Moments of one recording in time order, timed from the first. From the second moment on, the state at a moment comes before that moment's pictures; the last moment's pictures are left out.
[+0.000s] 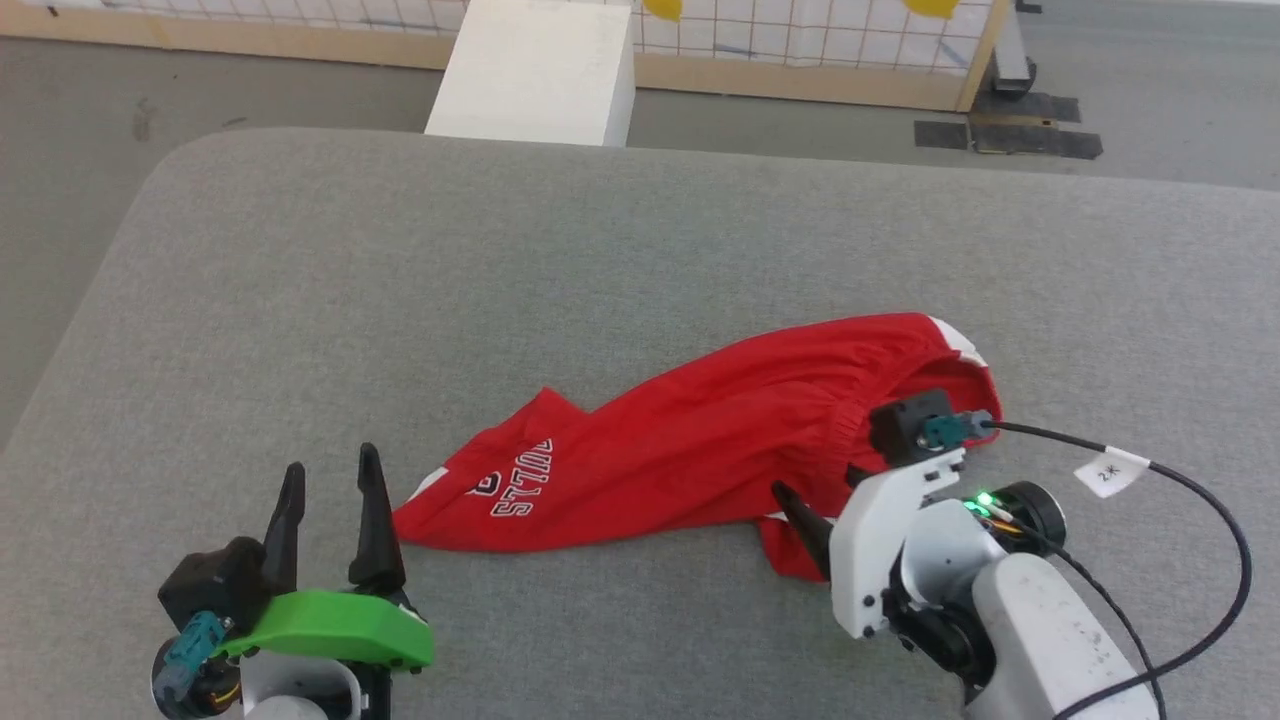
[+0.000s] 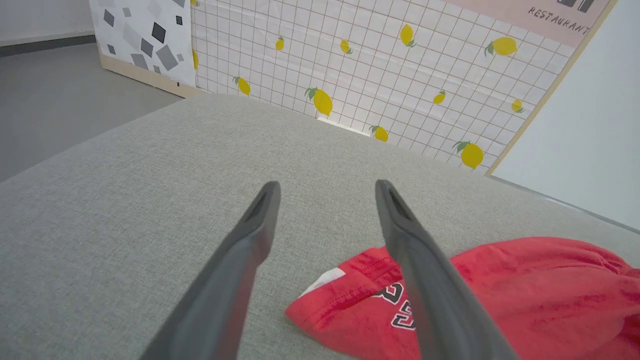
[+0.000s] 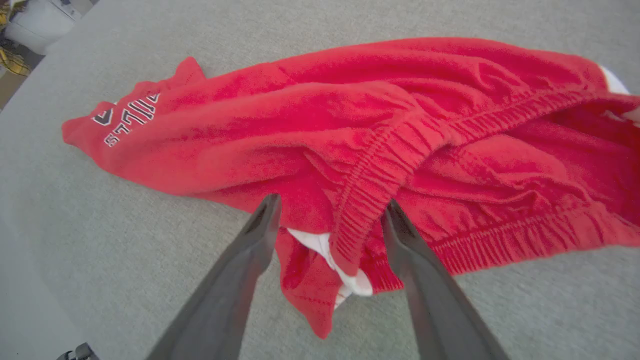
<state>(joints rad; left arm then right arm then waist) -0.01 0.15 -0.10 0.07 -0.45 0.12 -0.24 -0.29 -0.05 0.26 0.31 0.27 0.13 0.47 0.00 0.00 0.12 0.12</state>
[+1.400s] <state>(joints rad) -0.03 0.14 -0.12 0.07 -0.49 0.14 -0.15 0.09 -0.05 -0.28 -0.22 0.53 0.13 0.63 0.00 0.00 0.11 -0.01</state>
